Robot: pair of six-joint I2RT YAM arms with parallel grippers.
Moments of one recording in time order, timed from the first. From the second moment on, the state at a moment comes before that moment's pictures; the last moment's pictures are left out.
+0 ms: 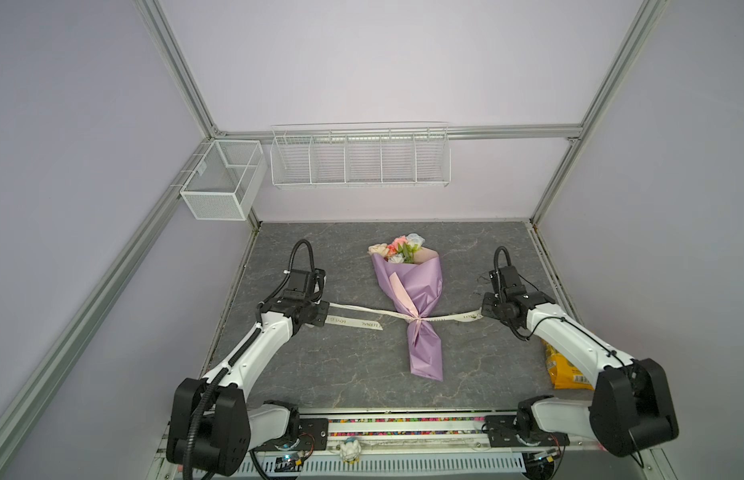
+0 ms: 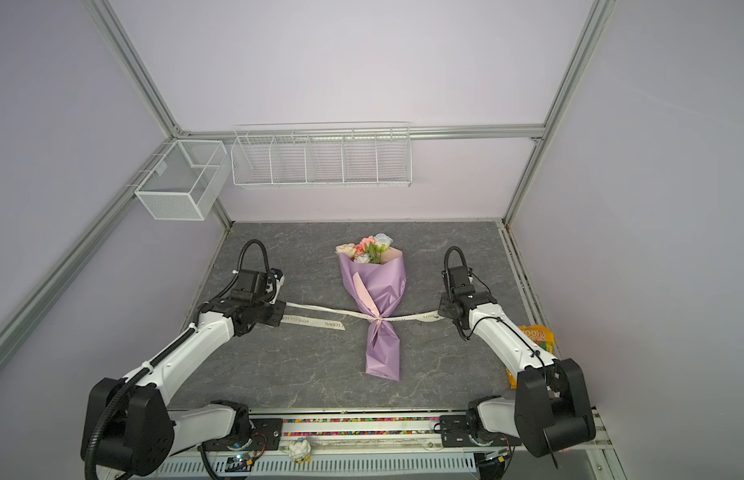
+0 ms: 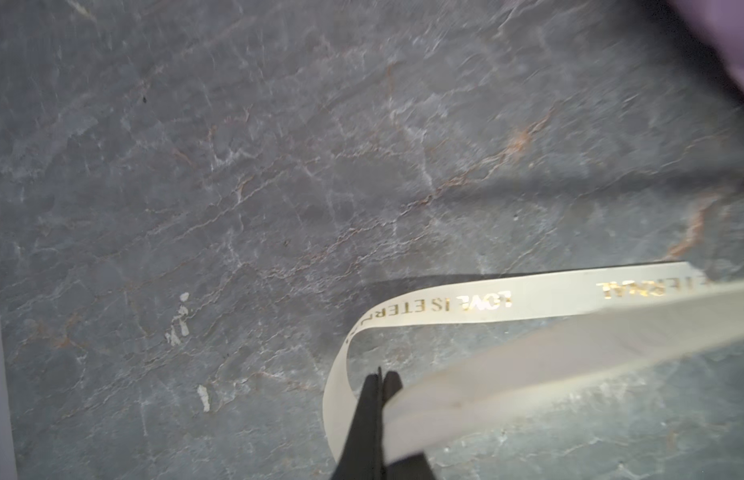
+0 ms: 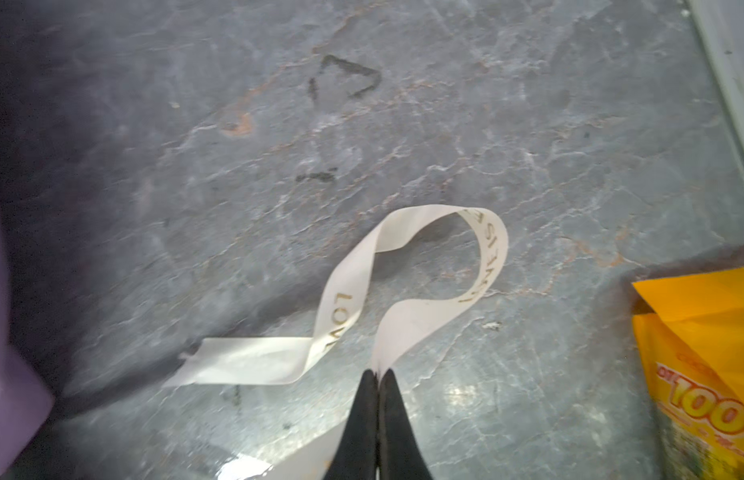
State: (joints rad) left arm -0.28 1.22 0.79 -0.55 -0.03 0.09; right arm 0.27 1.29 0.82 -0.59 0.21 0.47
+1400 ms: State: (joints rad) left arm -0.44 1.41 1.14 -0.91 -0.16 -0.13; right arm 0.24 1.07 0.79 -0.74 -0.04 0.55
